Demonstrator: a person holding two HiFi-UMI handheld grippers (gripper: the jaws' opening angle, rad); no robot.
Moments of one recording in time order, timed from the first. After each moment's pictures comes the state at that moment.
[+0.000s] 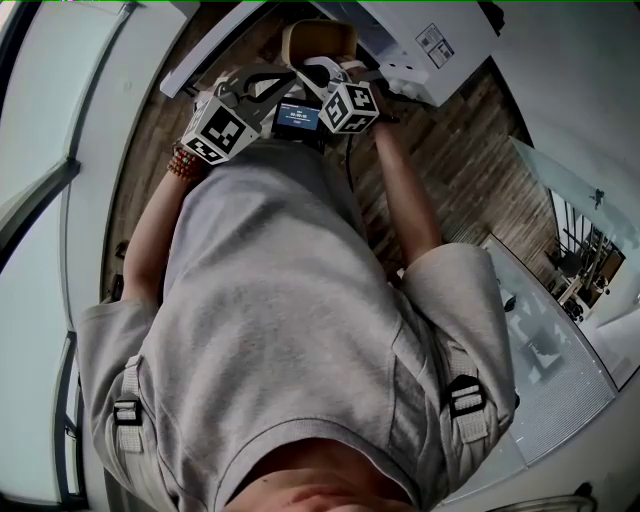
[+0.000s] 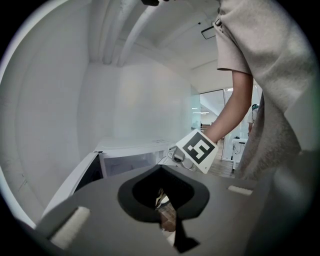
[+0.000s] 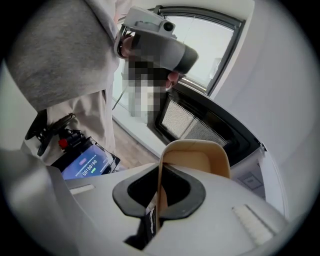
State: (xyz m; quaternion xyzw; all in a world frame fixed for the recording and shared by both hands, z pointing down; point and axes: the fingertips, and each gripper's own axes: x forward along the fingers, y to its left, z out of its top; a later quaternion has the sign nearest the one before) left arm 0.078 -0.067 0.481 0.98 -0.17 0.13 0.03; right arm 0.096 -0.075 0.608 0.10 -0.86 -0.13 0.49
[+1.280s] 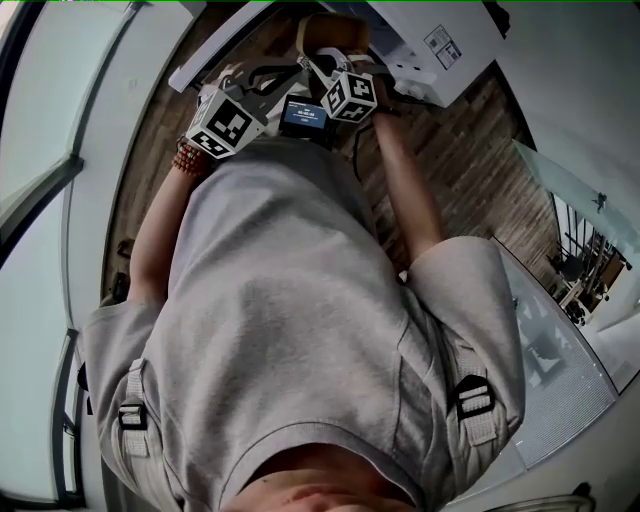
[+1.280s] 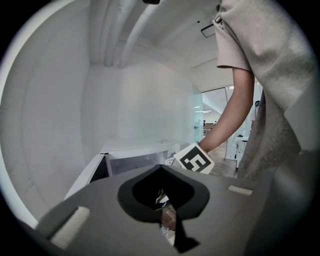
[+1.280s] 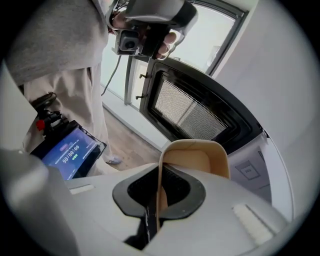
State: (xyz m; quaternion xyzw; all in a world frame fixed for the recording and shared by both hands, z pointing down) left arm 0.068 -0.076 0.479 0.97 -0.19 0.14 0.02; right arm 0.111 -0.100 0.639 0.14 -0.82 -0.13 0.54
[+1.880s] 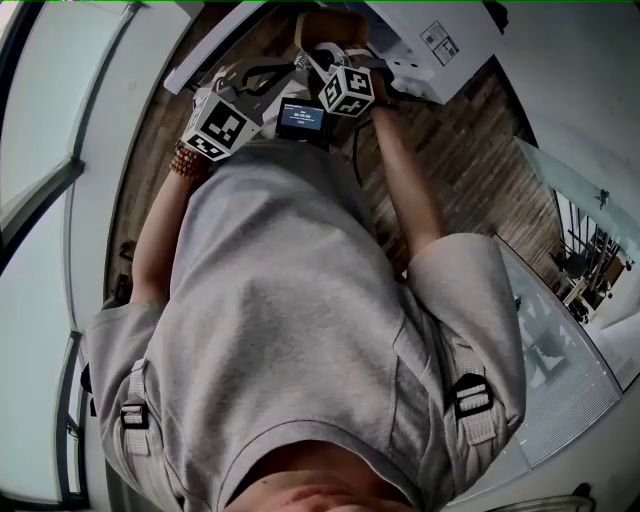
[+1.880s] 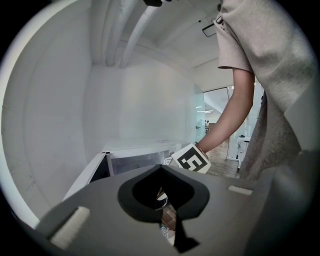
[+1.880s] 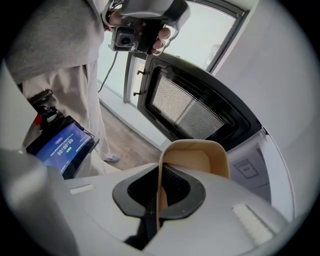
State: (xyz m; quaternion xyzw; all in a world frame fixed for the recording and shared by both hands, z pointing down) left arm 0.066 -0.076 0.478 0.97 -0.20 0.14 0.03; right arm 0.116 -0.108 0.642 0.14 -0.82 -0.13 0.54
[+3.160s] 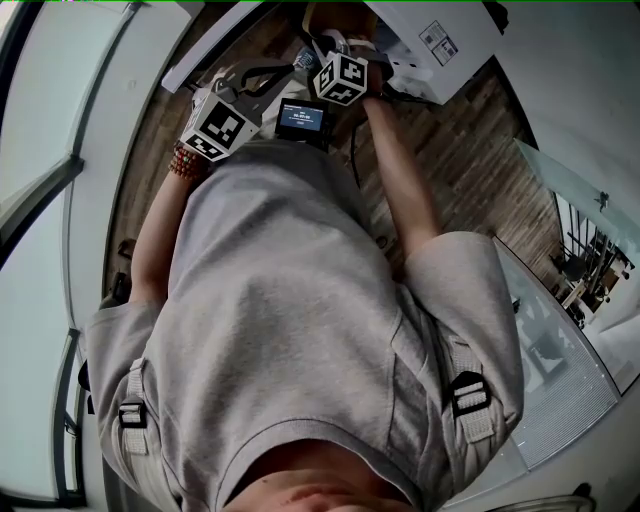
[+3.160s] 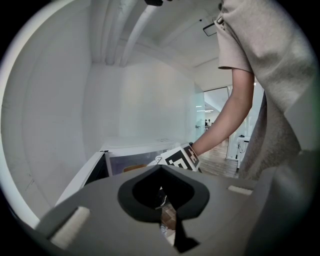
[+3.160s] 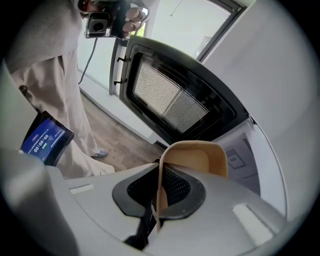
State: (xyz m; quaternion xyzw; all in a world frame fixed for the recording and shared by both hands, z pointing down) left arm 0.070 -0.075 0.475 0.97 -0.20 0.14 0.03; right arm 0.132 -0.149 0.643 0.21 -0.78 -0.14 0.57
